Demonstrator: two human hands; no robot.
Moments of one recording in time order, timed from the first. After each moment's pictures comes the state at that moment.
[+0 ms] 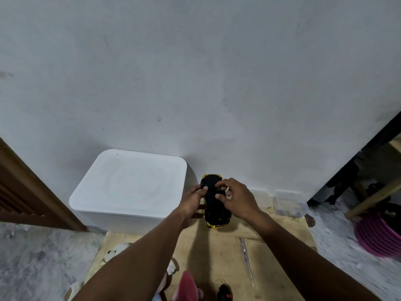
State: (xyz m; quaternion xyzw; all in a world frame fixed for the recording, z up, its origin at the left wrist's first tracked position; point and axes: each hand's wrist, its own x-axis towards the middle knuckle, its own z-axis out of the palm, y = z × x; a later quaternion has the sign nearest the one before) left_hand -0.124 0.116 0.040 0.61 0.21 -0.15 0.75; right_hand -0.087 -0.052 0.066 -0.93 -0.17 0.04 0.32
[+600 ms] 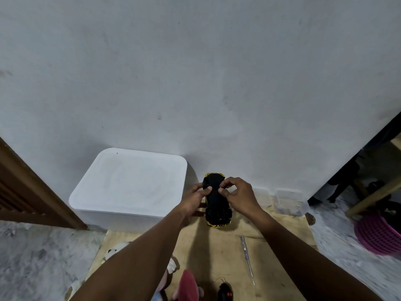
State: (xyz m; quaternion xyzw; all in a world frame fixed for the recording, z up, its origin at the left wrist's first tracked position) left_hand -0.122 0.117 0.042 0.61 0.20 -0.16 0.75; right_hand -0.081 -0.051 0.059 -0.89 -0.10 0.03 0.44
